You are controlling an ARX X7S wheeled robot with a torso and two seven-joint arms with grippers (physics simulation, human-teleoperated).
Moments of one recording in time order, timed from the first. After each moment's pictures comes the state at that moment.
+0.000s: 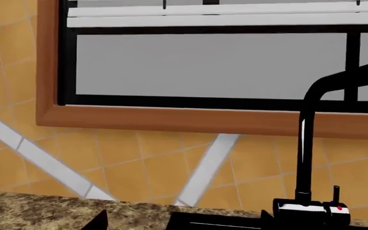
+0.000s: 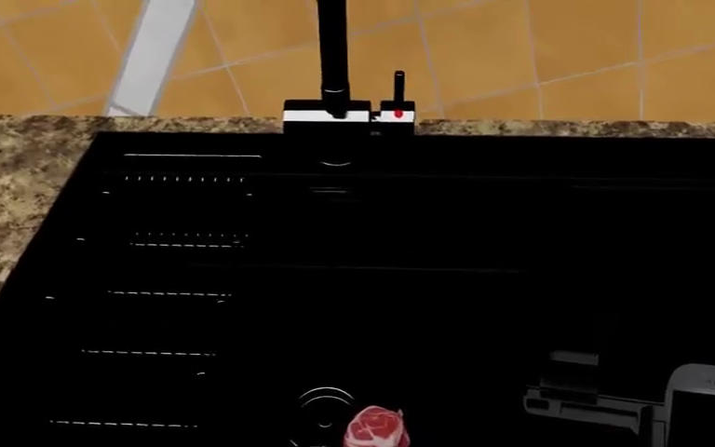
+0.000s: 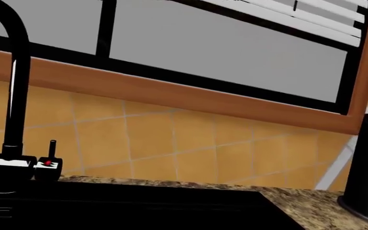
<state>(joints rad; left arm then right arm) -0.14 -0.36 -0.06 0.75 -0.42 -0.53 -0.34 0.14 0.37 0.07 -0.67 0.18 0.60 0.27</state>
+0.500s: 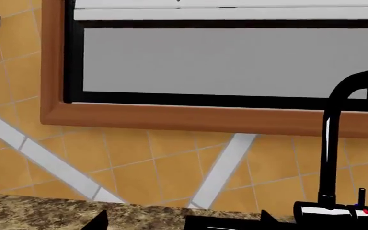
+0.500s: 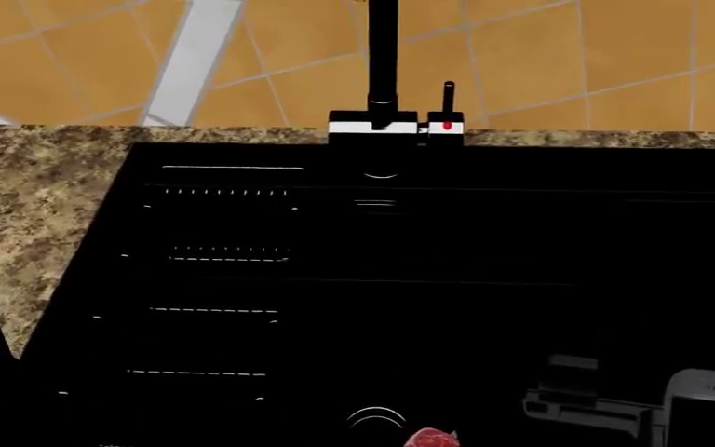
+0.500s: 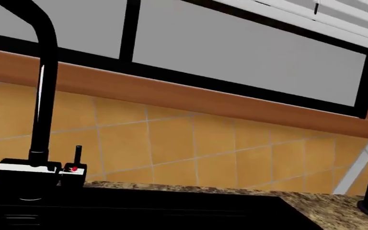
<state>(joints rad) -0.15 -0.36 -0.04 0.74 -0.43 -0.52 -0.35 0.12 0.37 0.07 -0.67 0.18 0.58 0.27</state>
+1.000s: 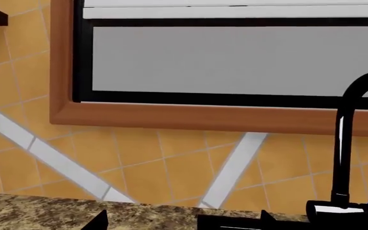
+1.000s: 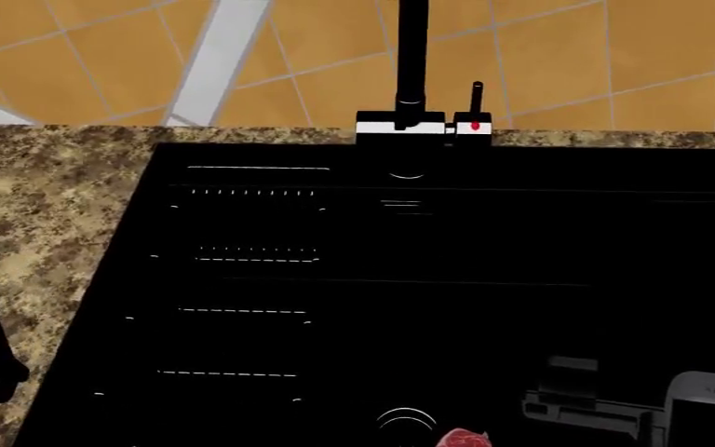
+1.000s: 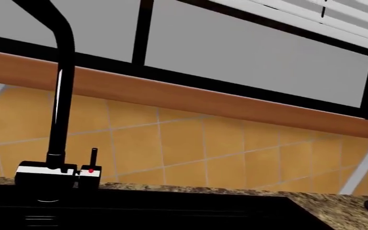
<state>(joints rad) -0.14 -0.37 -0.03 0.74 -0.43 -0.52 -0.35 0.12 0.37 0.07 -0.67 0.18 0.58 0.28</state>
